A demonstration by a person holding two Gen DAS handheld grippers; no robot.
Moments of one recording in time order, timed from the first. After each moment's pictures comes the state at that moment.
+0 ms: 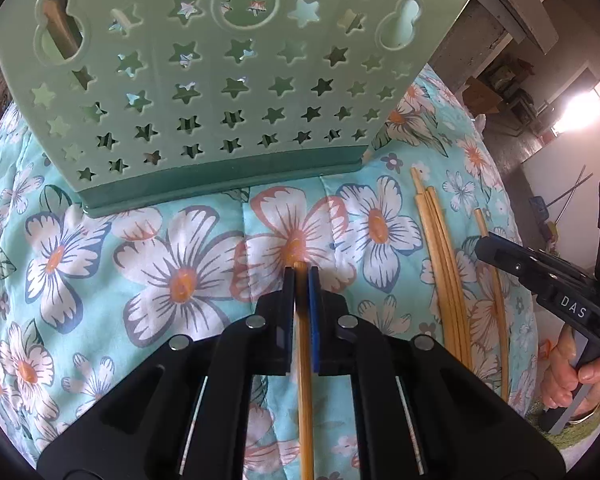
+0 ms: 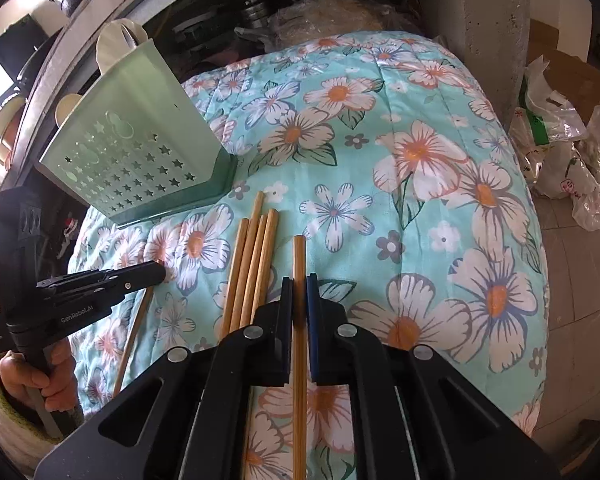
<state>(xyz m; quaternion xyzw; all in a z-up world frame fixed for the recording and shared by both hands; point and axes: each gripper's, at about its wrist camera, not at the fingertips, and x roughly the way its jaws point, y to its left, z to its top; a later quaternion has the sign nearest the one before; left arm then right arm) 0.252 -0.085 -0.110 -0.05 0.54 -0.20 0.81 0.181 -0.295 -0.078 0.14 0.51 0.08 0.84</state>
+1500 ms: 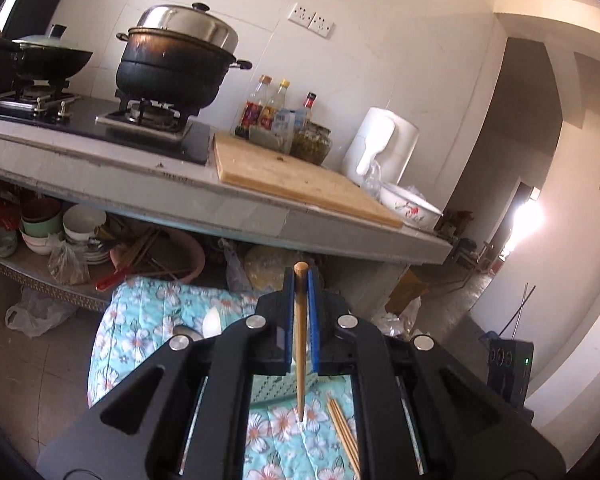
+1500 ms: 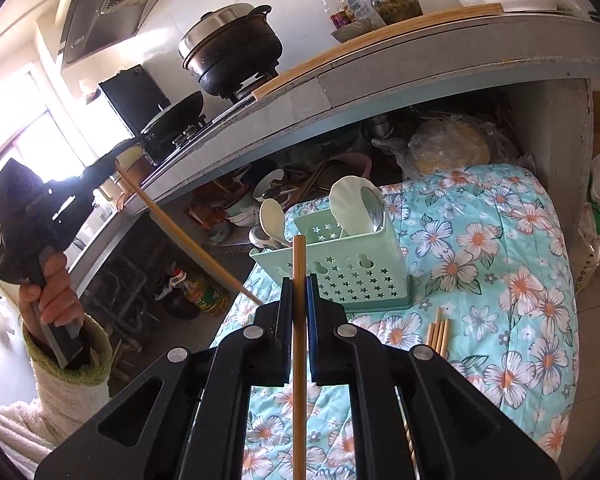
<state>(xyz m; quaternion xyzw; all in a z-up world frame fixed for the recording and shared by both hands) 0.195 0.068 0.195 -0.16 0.20 -0.23 0.94 0.140 -0.239 0.083 0.20 0.35 0.22 0.89</state>
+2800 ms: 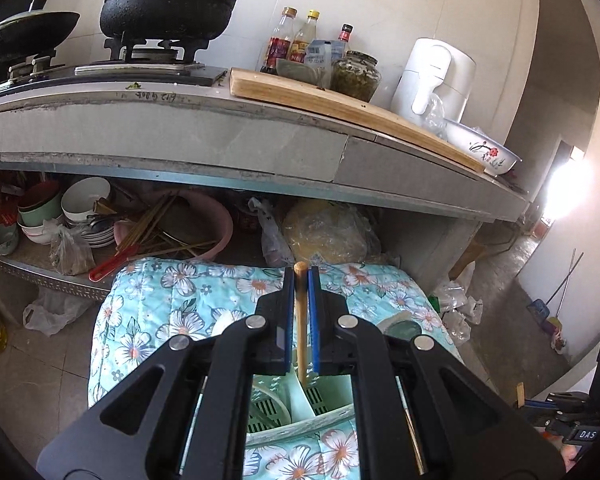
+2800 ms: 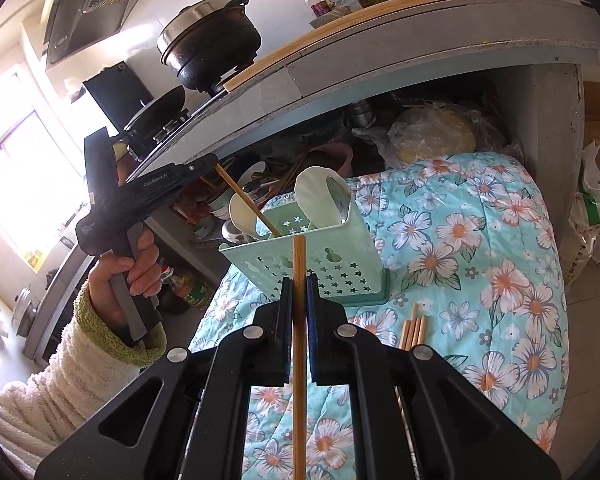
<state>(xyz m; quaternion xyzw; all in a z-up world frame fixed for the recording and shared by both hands) 0.314 0.010 0.089 -0.09 0.29 -0.18 0.94 0.156 -0.257 0.067 0.19 0.38 0.21 0.88</state>
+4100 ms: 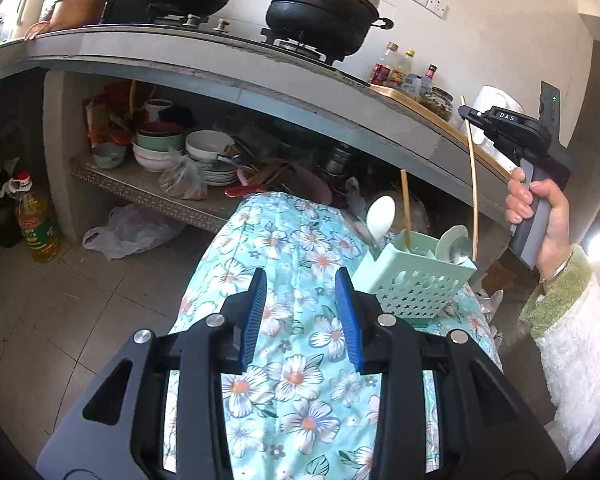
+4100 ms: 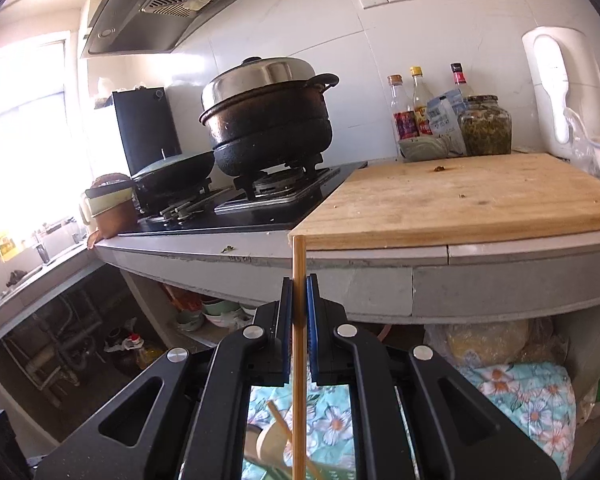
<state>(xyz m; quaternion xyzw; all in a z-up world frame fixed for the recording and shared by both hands) 0.122 0.166 0.032 -0.18 0.28 -0.05 0.94 0.338 -0.122 0.176 0.09 0.20 0.21 0.95</state>
